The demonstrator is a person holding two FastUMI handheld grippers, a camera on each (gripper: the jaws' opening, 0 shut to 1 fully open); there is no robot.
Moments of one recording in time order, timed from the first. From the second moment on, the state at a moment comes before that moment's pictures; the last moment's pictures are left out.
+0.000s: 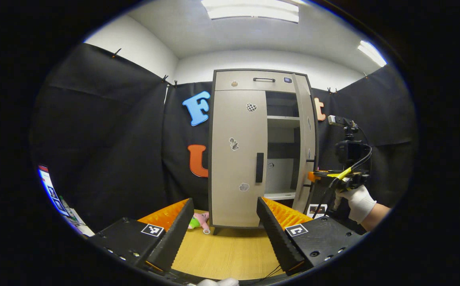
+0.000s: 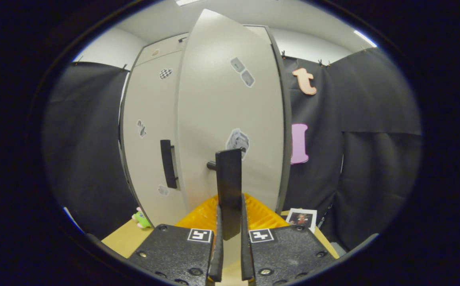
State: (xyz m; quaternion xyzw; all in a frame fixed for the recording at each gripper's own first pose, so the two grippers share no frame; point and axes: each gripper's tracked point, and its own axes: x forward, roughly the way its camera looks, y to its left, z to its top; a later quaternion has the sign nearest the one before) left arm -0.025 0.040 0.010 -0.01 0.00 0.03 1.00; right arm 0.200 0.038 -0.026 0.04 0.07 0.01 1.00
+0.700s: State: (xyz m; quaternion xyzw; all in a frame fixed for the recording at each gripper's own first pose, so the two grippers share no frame) left arm -0.005 -0.030 0.019 -0.02 0.00 0.00 1.00; right arm 0.183 -0.071 -0.028 0.00 0.07 -0.01 1.00
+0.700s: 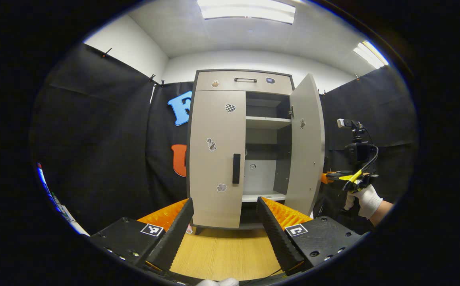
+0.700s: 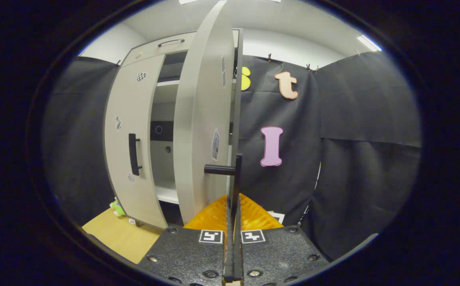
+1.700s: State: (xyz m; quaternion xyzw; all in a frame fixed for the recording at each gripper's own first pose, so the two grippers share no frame) left arm 0.033 -0.094 0.017 0.01 0.01 0.07 1.00; right arm 0.186 -0.091 -0.026 0.03 0.08 0.10 0.99
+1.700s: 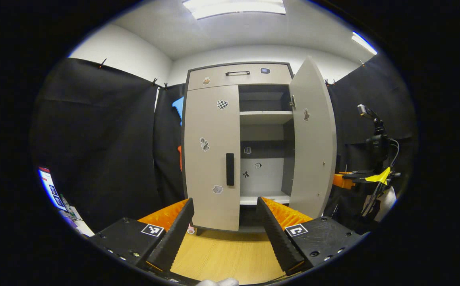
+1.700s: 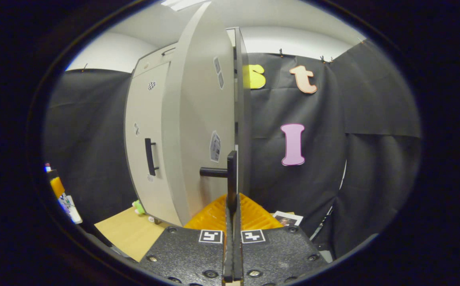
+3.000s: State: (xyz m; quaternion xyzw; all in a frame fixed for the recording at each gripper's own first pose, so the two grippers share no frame) left arm 0.136 0.020 0.001 0.02 0.00 -0.05 1.00; right arm 0.060 0.035 -0.022 0.04 0.06 -0.01 1.00
